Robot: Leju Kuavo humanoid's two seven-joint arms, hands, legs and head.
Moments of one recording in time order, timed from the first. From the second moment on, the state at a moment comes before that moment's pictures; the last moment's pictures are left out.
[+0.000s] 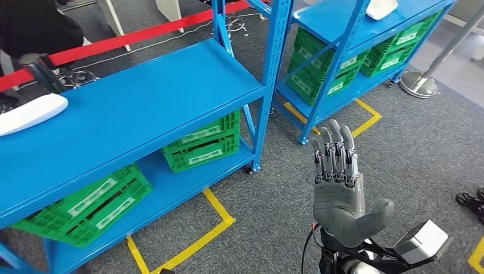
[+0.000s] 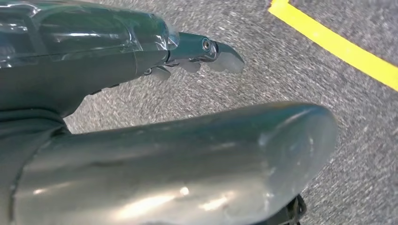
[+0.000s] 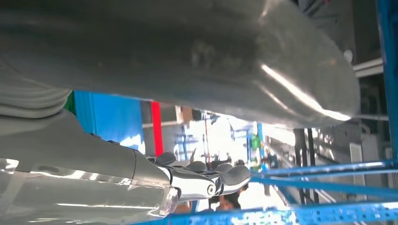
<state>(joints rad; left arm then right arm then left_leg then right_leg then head) -0.13 0.05 -1.14 -0.23 0.72 0.26 0.09 0.01 -0.26 0.62 -2.06 -0.35 -0.27 -0.44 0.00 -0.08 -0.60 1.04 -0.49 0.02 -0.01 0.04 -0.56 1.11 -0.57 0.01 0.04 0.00</state>
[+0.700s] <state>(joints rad) -0.13 0.05 -1.14 -0.23 0.71 0.25 0.10 0.02 -0.26 0.60 -1.97 -0.47 -0.28 -0.45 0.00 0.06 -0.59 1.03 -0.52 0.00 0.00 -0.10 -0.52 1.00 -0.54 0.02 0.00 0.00</state>
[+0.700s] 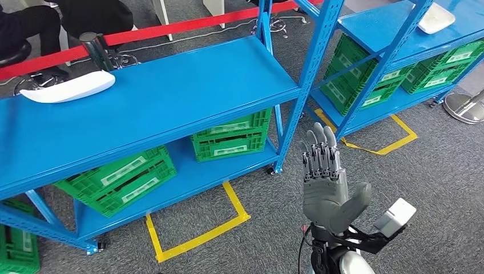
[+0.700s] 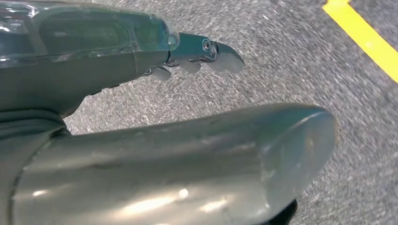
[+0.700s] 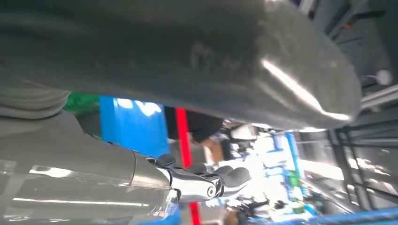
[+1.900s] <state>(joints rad) -0.13 0.04 -1.14 -0.23 0.70 0.25 0.10 -0.02 -0.23 0.51 -1.14 -0.73 -0.18 -0.45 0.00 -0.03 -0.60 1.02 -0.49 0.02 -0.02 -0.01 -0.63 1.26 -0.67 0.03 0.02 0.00</state>
